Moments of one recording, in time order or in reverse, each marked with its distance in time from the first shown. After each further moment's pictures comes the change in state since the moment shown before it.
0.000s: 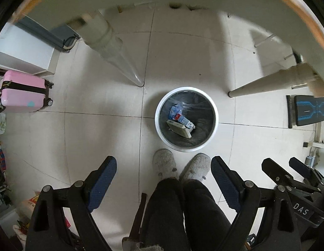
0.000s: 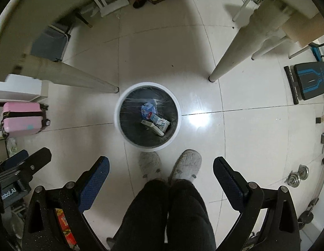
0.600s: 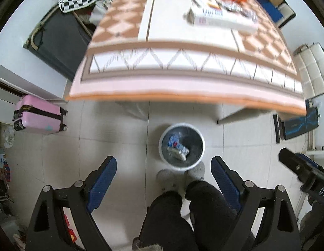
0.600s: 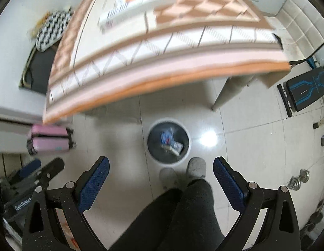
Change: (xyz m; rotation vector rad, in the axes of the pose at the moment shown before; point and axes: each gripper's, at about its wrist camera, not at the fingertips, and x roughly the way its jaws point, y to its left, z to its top) left arm -0.163 -0.002 0.033 0.012 -0.194 0.009; right arm -0.225 0.016 0.022 0.065 -0.188 0.086
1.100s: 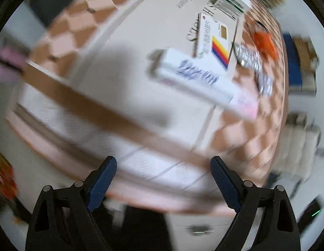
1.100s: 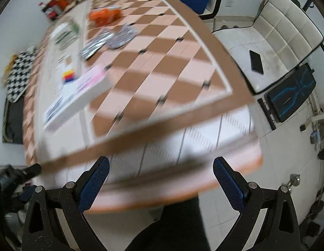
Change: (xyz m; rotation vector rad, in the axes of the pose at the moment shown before) left arm 0.065 -0.073 0.208 -0.503 0.170 -0.261; right arm 0.017 -0.107 0.242 0.142 -0.038 -0.116
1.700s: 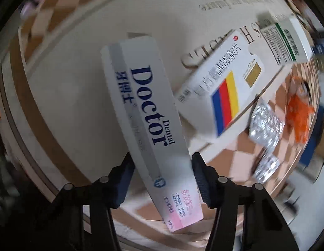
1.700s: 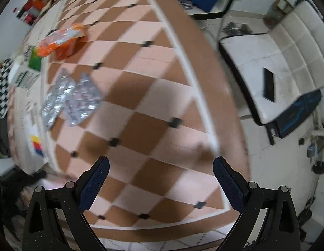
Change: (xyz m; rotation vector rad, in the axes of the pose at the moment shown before) left arm 0.049 -0.040 0.065 -0.373 -0.007 0.096; right arm 0.081 -0.002 0.185 -0.046 0.113 0.006
